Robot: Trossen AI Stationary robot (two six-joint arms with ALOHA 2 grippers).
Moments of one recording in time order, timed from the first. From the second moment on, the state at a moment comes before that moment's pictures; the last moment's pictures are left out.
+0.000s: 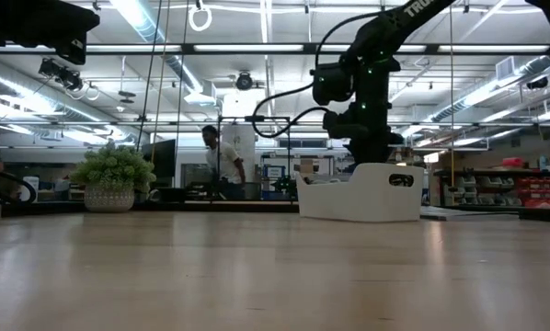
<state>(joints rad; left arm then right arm) -0.36 0.01 0.29 -0.25 -0.35 0.07 -0.45 1.80 1.31 -0.95 0.11 0.31</state>
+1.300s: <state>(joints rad) -0.36 0.01 0.29 -0.25 -0.35 0.07 -0.24 1.62 1.42 -1.18 0.06 0.37</state>
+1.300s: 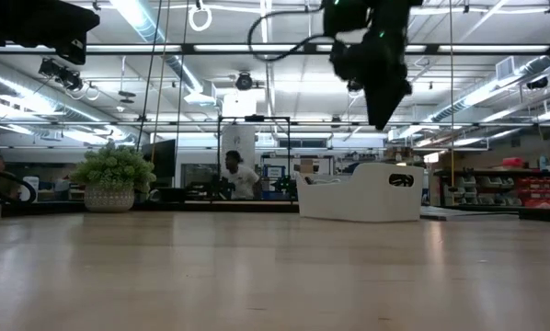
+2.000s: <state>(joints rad) -0.36 0.01 0.29 -0.25 -0.35 0.07 -0.02 1.12 1.02 -0.75 0.28 0.48</state>
